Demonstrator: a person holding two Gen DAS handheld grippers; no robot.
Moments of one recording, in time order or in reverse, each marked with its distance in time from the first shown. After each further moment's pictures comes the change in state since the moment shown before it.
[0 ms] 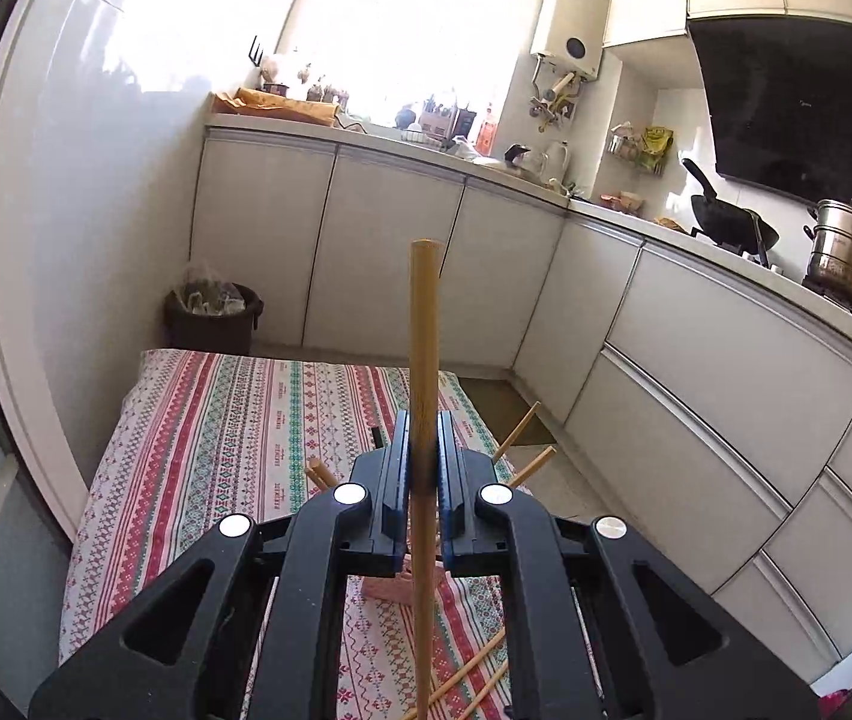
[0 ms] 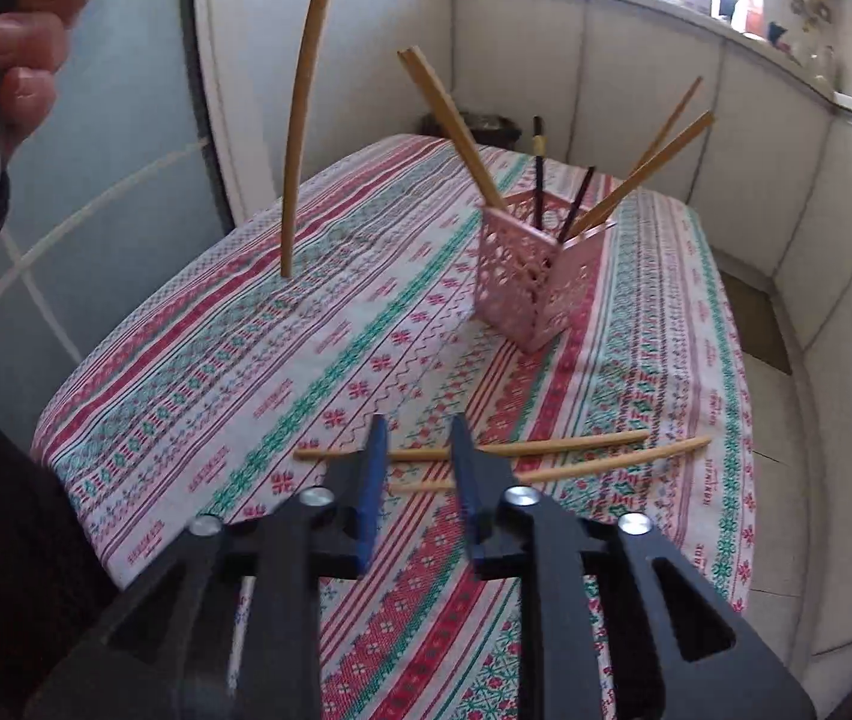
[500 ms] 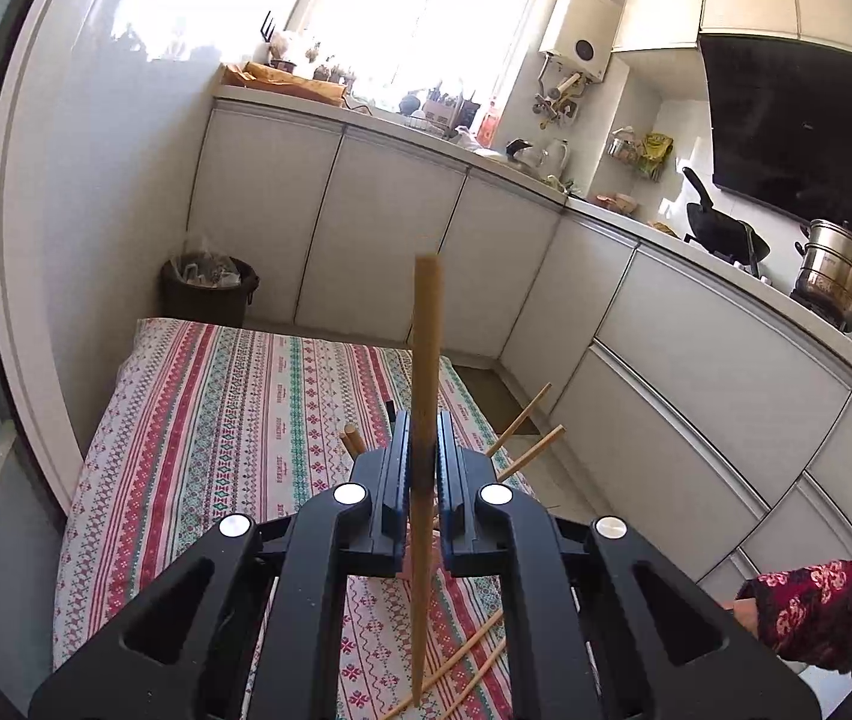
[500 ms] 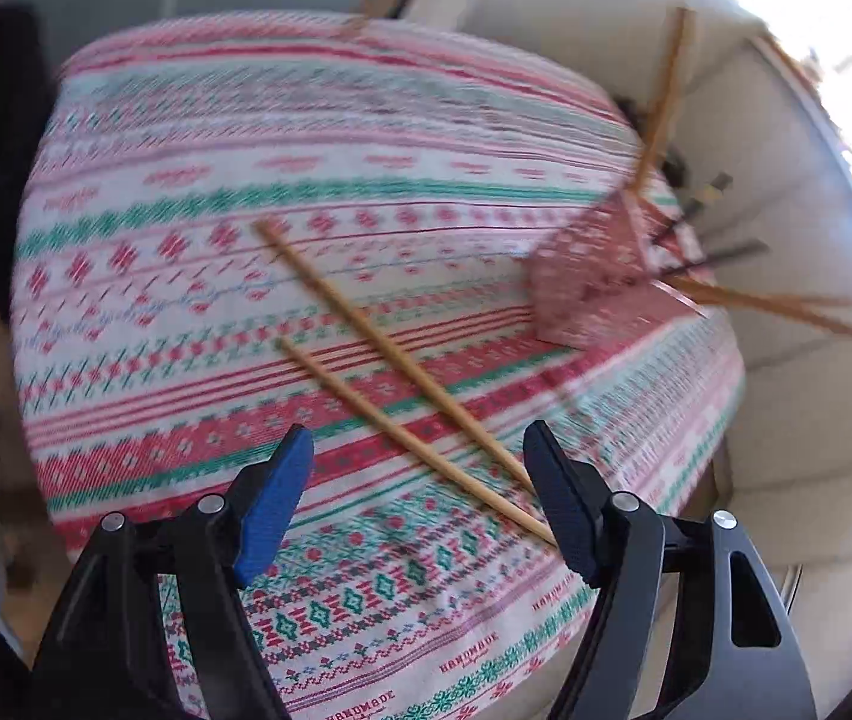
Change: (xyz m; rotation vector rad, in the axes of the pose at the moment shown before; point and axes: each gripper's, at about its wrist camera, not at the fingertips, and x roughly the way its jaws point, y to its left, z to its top) left arm -0.010 0.031 -0.007 -0.057 0.031 -0.056; right arm 0.060 0.009 -0.016 -0.928 0.350 -0.016
